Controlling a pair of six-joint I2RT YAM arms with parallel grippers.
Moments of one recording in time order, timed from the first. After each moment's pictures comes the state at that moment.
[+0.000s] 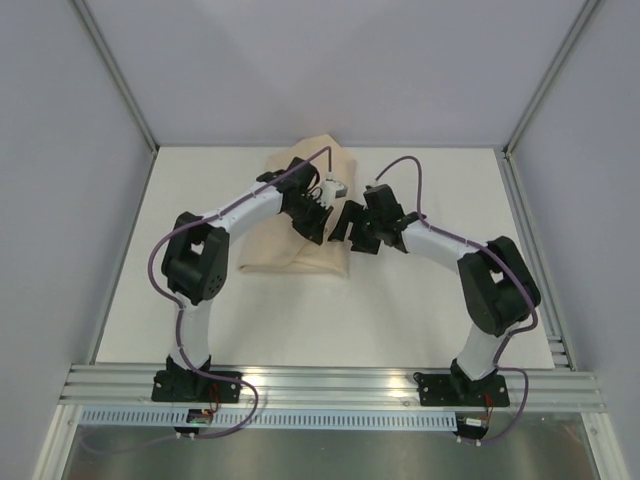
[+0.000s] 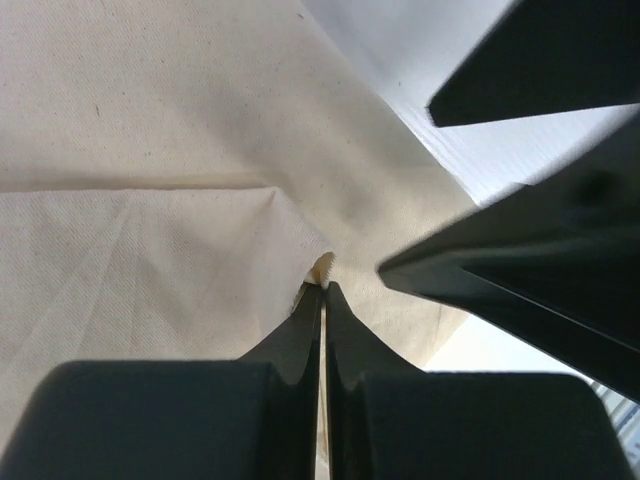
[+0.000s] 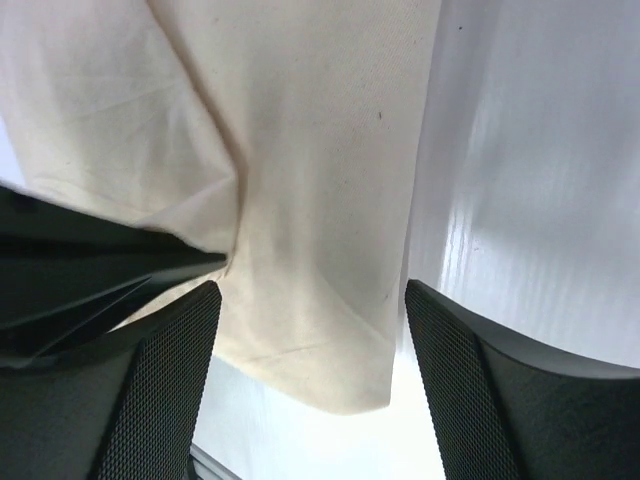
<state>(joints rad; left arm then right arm) -0.54 2.03 1.64 -0.74 0.44 0.22 0.51 1.79 1.12 -0.15 -0.22 0.80</state>
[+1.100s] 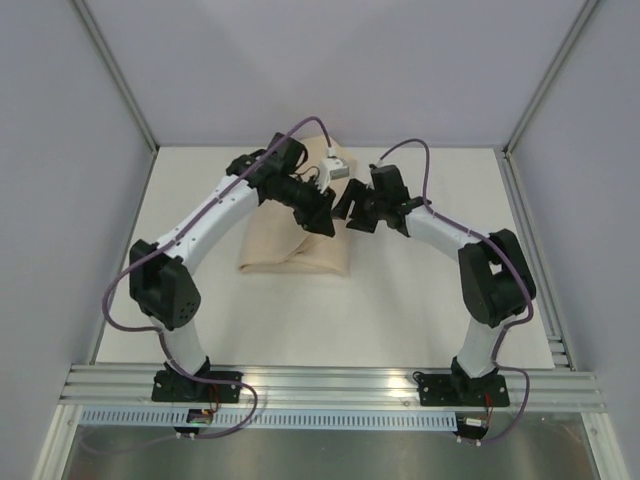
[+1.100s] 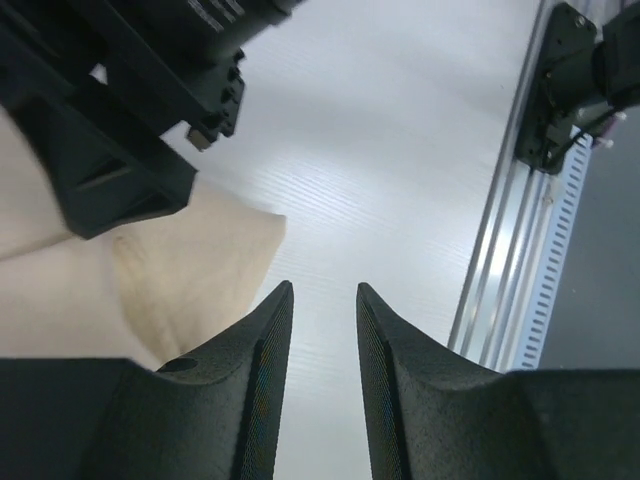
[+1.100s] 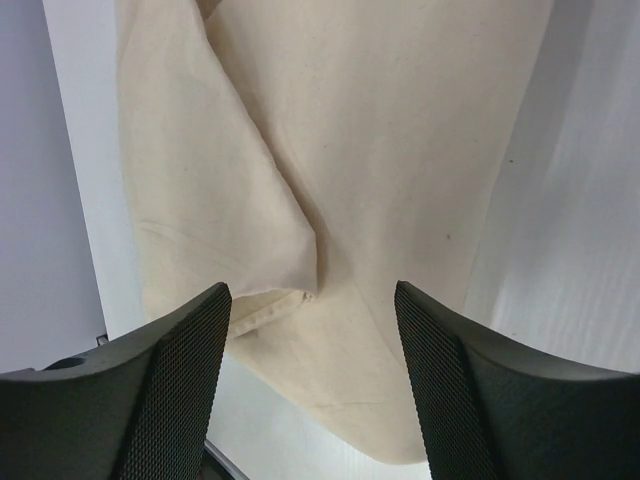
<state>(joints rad) -0.56 1.82 1.74 -0.92 0.76 0.31 0.44 1.80 1.24 -0.14 -0.30 0.79</state>
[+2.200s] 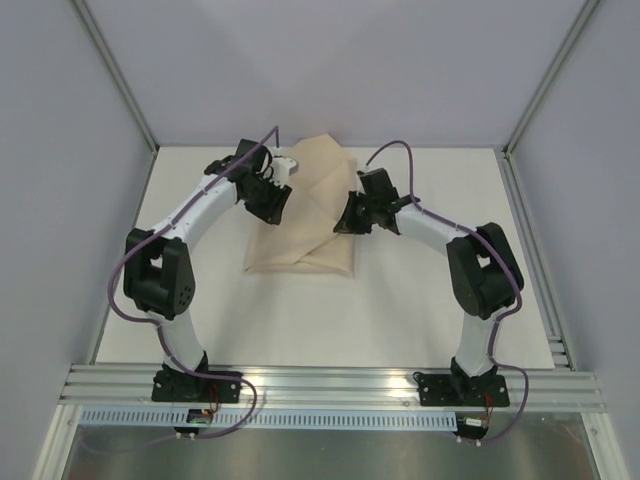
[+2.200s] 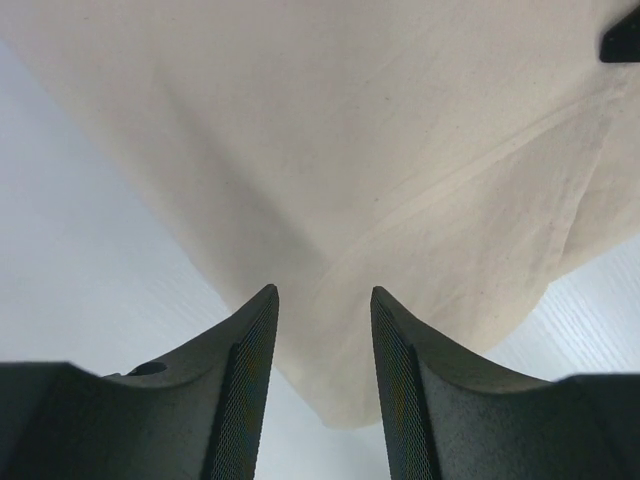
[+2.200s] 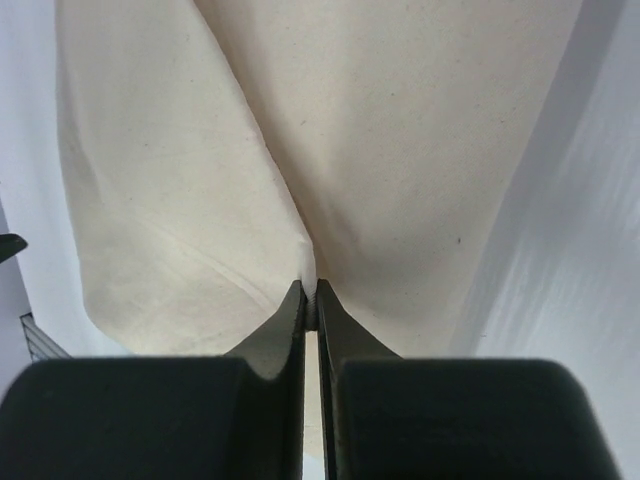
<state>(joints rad) -0.33 1.82 1.56 -0.80 0.24 0.26 0.47 1.90 1.32 -0.22 -0.28 0.67</state>
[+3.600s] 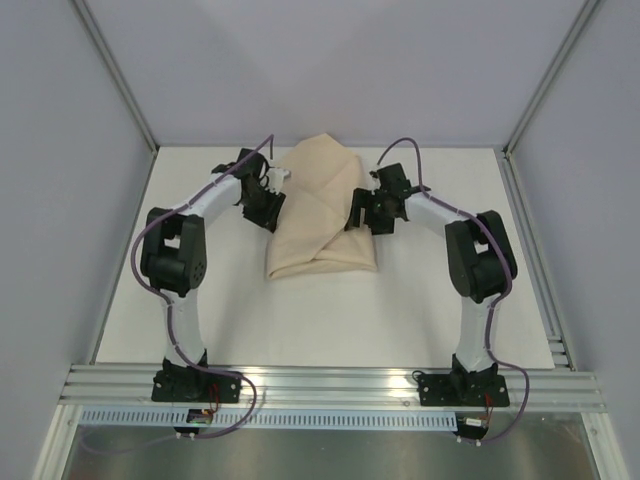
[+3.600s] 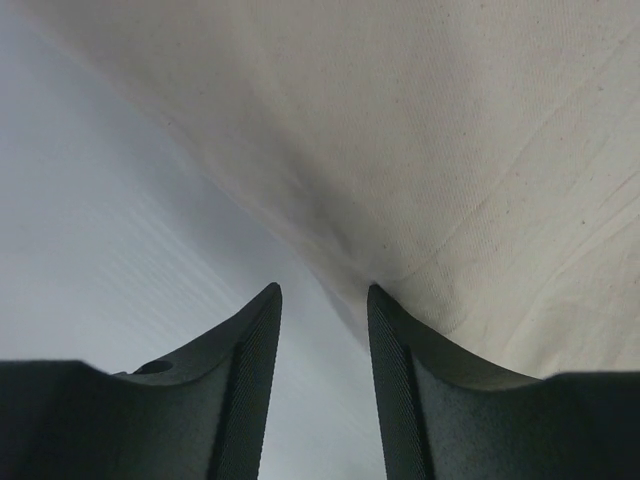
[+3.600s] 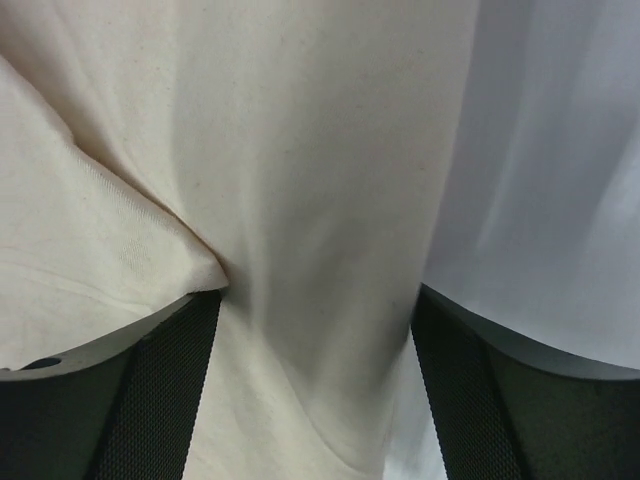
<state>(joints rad) -0.26 2.01 1.58 -0.76 0.24 0.23 0.35 2.00 1.42 -0.41 -0.26 0.44</state>
